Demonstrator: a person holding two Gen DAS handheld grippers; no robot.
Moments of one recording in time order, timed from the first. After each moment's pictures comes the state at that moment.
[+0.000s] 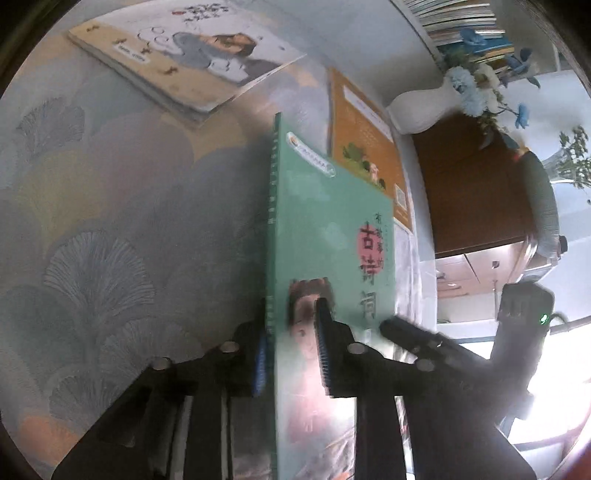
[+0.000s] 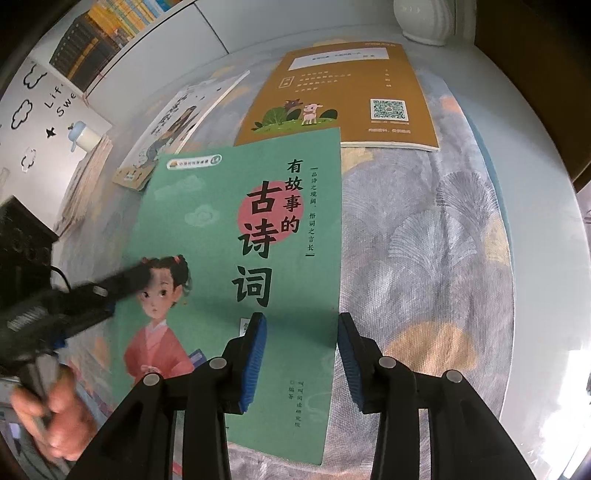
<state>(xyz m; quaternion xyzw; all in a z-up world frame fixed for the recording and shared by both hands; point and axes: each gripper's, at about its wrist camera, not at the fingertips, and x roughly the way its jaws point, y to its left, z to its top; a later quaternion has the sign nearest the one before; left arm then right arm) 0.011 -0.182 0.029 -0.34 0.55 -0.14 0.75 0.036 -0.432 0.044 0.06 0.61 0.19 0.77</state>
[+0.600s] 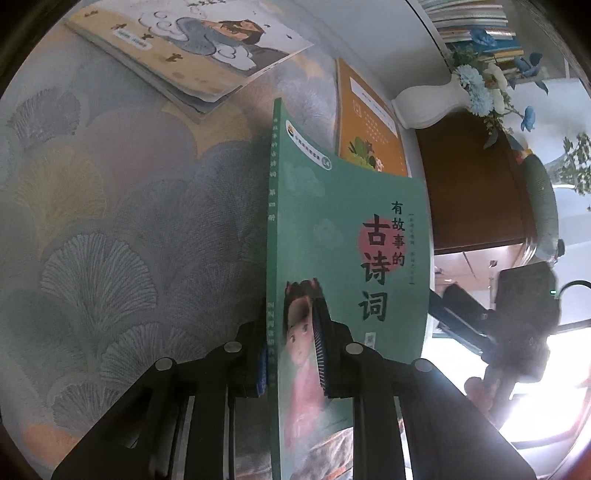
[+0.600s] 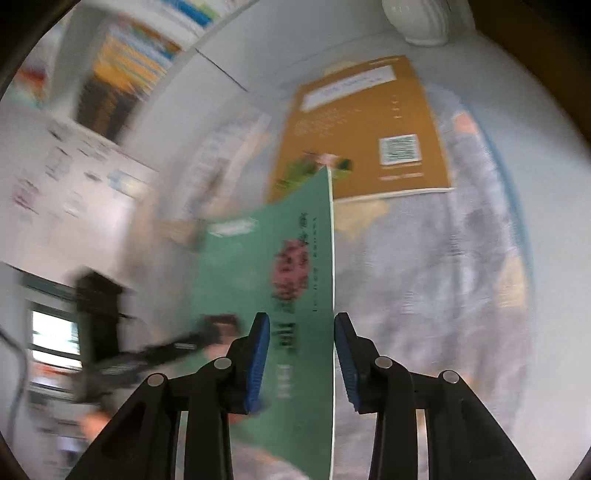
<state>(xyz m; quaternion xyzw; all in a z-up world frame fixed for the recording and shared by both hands) 0.020 -0.174 0.022 -0.35 0.57 -0.15 0.73 0.068 -0.470 0.055 0.26 0.57 0.30 0.72</state>
